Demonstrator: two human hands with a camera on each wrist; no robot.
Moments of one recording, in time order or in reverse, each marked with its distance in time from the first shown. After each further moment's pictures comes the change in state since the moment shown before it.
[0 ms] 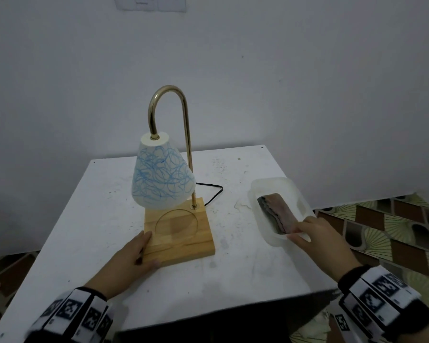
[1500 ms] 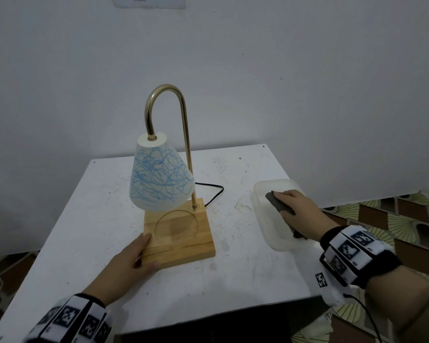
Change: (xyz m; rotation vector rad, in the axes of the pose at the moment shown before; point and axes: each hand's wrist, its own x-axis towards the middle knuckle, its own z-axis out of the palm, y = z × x) left_hand -0.007 0.008 0.002 -0.034 0.018 -0.041; right_hand 0.073 0.000 0.006 0.108 -0.171 -0.032
